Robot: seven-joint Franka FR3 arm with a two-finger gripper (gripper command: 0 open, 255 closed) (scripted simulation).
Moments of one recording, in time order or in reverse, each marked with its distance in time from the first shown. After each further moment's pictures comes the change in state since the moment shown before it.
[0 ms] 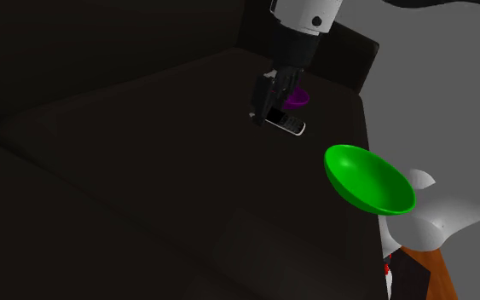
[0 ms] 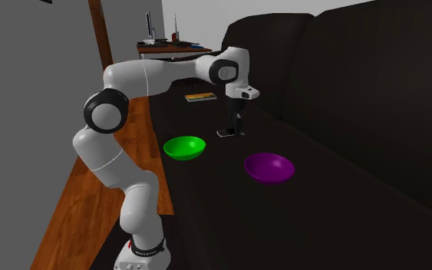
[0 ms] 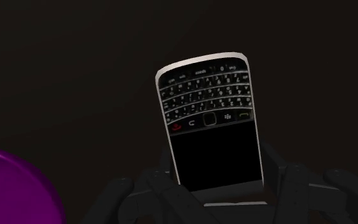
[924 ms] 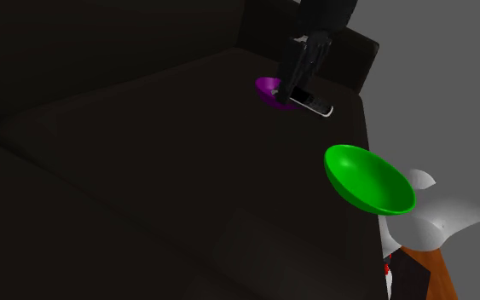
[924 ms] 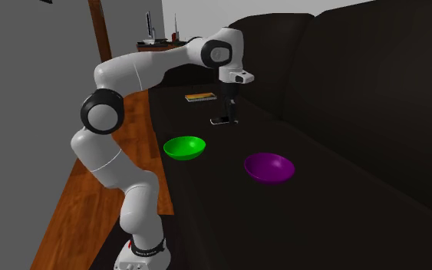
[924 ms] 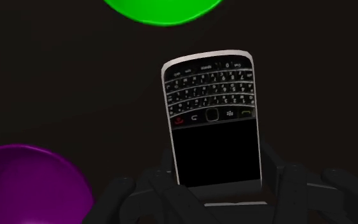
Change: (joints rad) arm 0.002 -0.024 -0.016 0.142 0.004 -0.165 0.011
